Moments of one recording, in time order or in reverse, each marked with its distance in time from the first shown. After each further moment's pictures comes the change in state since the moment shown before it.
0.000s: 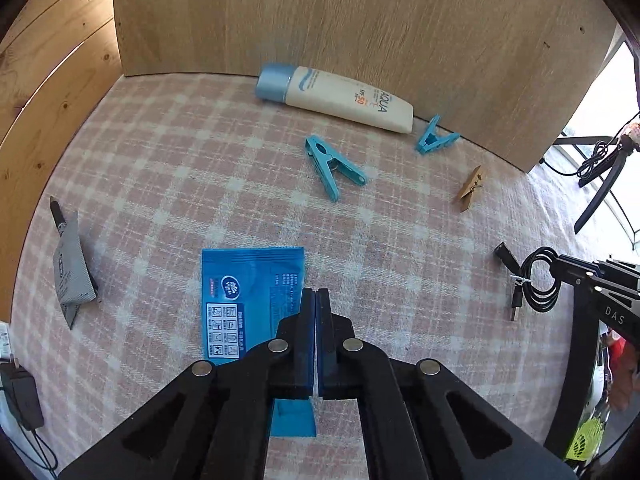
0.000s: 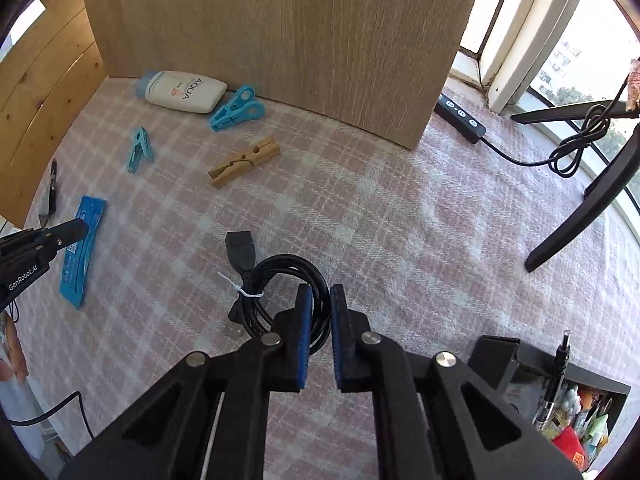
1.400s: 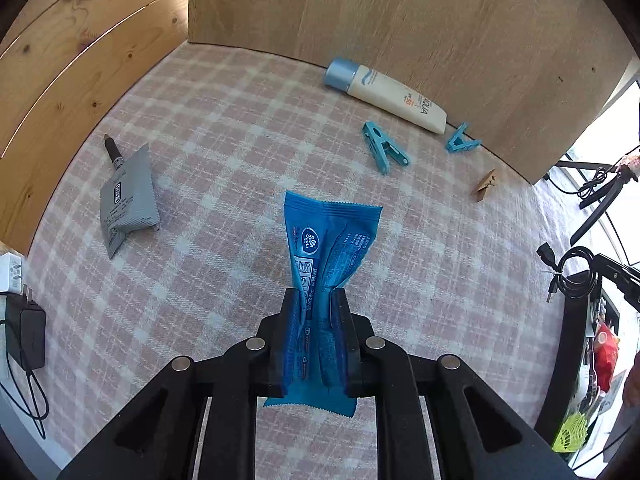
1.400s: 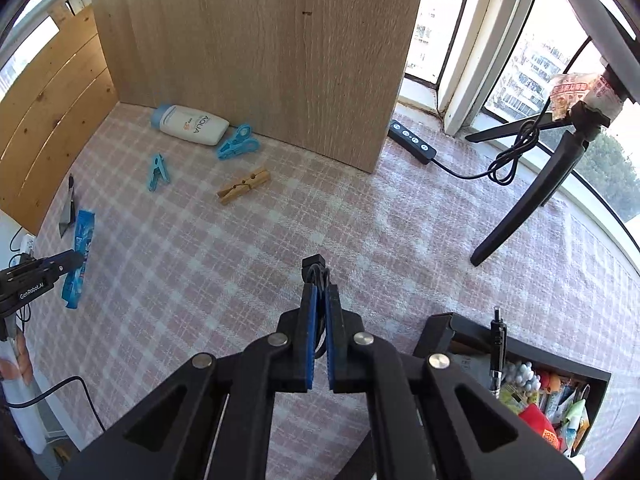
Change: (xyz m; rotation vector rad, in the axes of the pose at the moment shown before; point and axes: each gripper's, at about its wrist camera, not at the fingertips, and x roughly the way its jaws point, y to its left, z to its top) left arm -0.041 0.053 -0.031 -0.130 0.004 -0.015; right arm -0.061 -0.013 0.000 0.019 -0.068 -0.019
